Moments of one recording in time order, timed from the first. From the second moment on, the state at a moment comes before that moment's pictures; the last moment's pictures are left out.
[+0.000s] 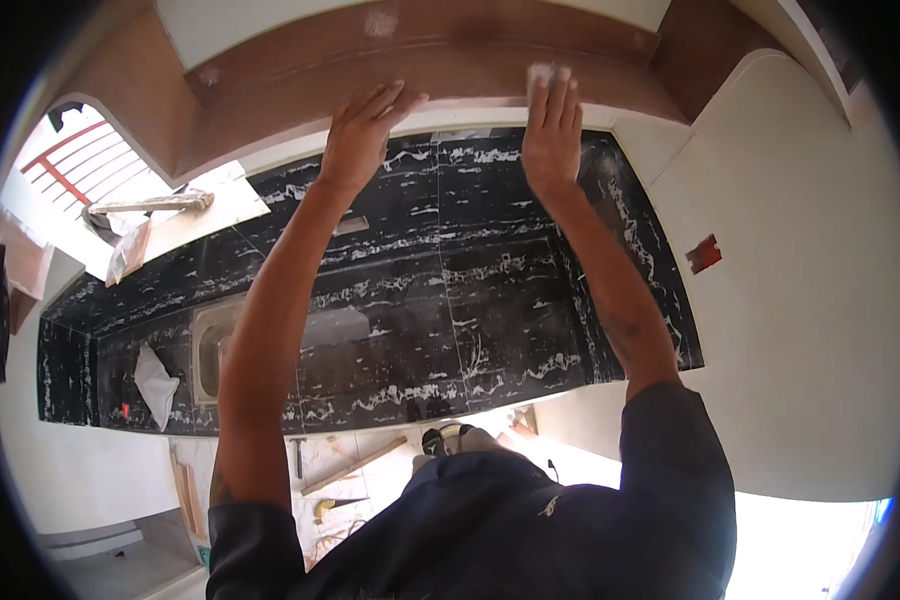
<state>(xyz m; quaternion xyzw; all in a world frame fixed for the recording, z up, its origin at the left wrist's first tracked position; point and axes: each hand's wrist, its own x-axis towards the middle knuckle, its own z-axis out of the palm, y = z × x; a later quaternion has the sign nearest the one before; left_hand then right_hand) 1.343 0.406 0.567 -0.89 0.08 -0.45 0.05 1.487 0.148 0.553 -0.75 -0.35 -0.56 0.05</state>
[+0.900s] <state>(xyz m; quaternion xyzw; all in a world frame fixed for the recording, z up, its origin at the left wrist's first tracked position) 1.339 0.404 0.578 -0.91 0.09 -0.40 0.02 1.466 0.129 0.564 -0.78 -0.40 -0.48 0.06</state>
